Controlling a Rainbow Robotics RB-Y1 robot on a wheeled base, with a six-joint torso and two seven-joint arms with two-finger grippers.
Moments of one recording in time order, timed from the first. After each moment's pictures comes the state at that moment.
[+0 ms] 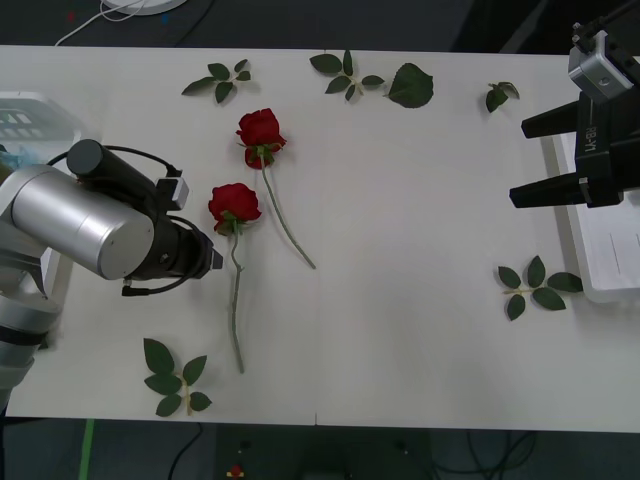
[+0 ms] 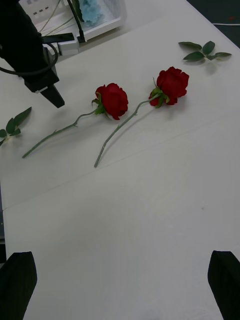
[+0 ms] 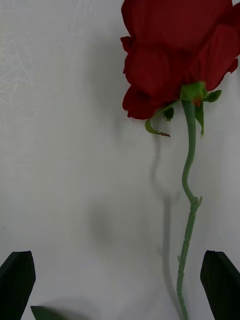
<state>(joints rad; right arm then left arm) -0.40 -1.26 0.12 -1.90 -1.89 1.10 2.37 -0.34 0.51 -0.27 -1.87 0.47 1.52 -1.13</state>
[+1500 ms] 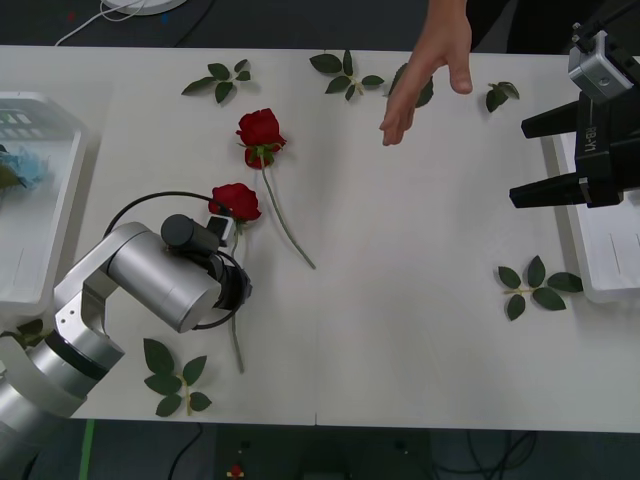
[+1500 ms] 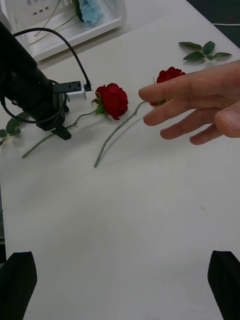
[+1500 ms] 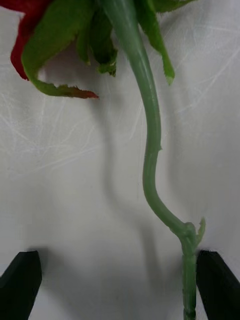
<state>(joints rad) -0.40 -1.26 0.12 -1.90 -1.89 1.10 2.37 -0.34 0.45 -0.50 -1.66 0.27 1.26 -1.13</state>
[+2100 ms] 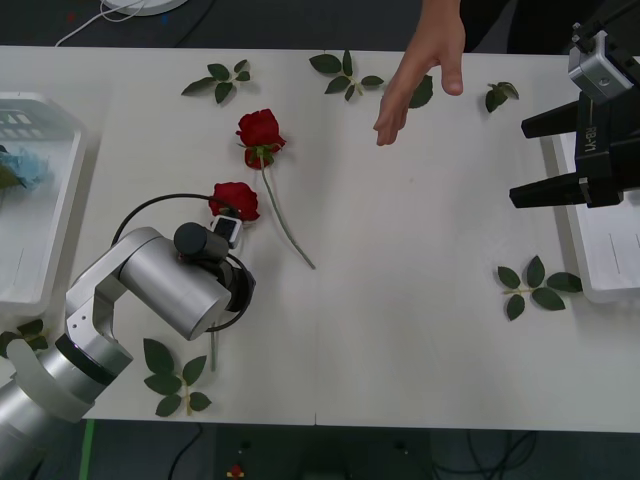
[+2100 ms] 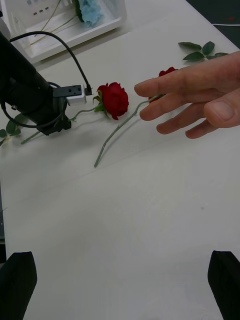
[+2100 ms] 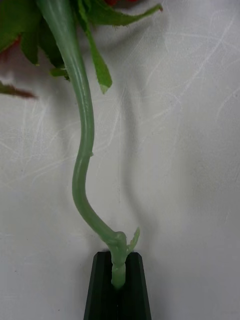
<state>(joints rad) -0.40 -1.26 0.12 -1.90 -1.89 1.10 2.37 -0.34 0.44 -0.53 -1.67 0.21 1.25 -1.13</state>
